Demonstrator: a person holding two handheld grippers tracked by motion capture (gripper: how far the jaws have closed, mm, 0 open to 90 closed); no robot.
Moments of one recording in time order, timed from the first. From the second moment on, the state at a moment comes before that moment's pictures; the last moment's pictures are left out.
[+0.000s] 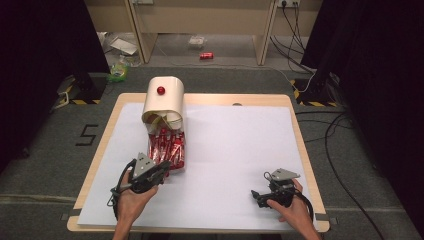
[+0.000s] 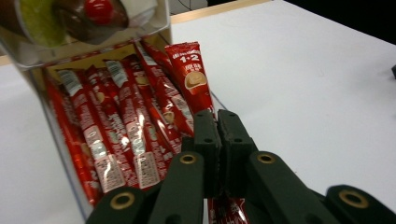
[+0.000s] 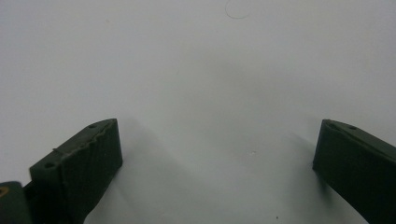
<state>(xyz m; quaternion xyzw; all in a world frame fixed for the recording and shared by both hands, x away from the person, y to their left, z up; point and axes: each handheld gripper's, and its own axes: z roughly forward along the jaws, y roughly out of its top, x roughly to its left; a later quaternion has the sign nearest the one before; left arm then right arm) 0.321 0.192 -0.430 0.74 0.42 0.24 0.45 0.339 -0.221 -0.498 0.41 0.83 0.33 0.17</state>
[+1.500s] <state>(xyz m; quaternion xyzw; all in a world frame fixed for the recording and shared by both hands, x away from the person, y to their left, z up) 0.343 0.127 -0.454 0.78 0.38 0.19 0.47 0.339 -0.221 -0.498 0.41 0.83 0.33 0.17</state>
